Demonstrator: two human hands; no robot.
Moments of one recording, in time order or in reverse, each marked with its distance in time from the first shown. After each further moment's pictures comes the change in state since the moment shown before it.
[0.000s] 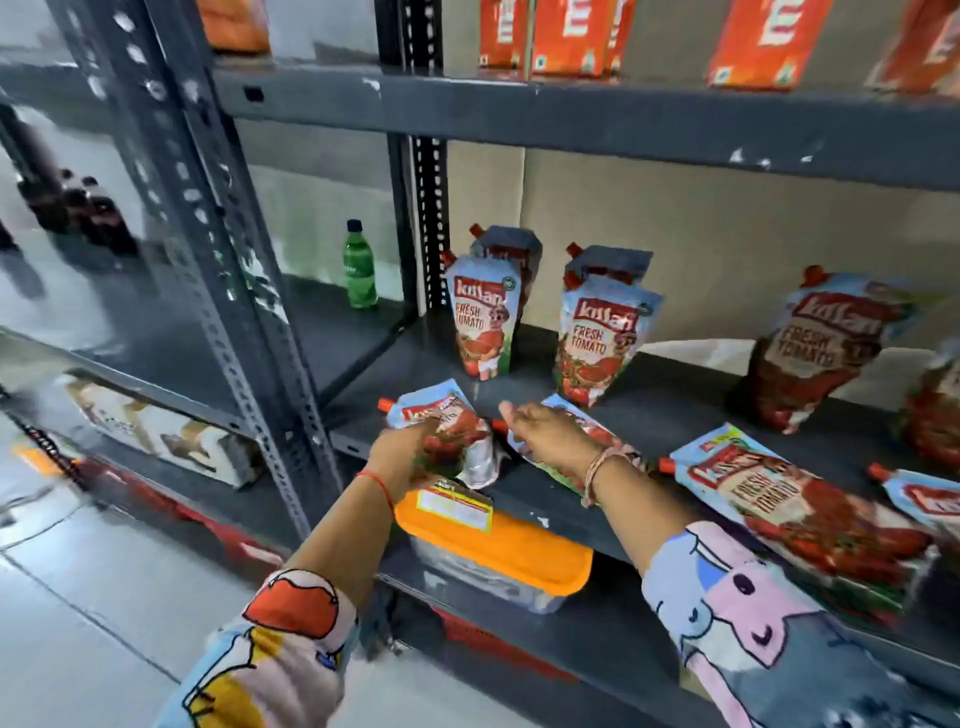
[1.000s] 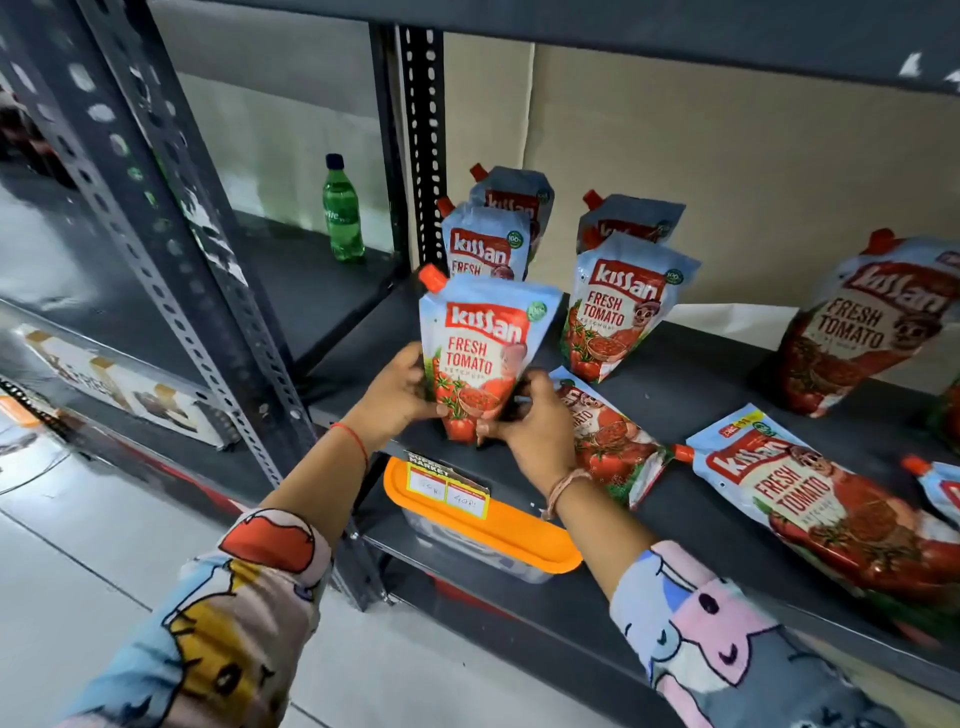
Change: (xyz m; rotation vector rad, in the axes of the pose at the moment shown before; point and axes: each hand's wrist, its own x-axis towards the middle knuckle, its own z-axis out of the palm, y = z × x) left_hand 0.035 0.024 0.002 0.191 -0.368 0.385; right_hand 0.020 0.016 0.038 0.291 0.361 -0.098
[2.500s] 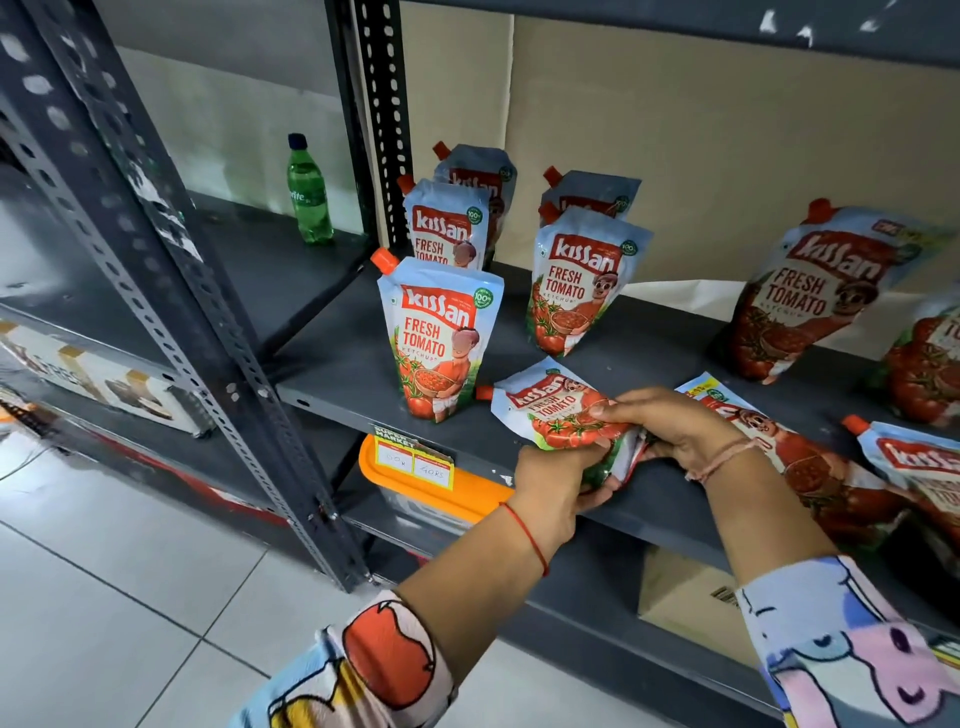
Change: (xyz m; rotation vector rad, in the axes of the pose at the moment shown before) left_hand -0.065 0.014 0.204 -0.643 0.108 -0.519; right_hand -0.009 0.025 -0.156 -0.033 -0.316 0.528
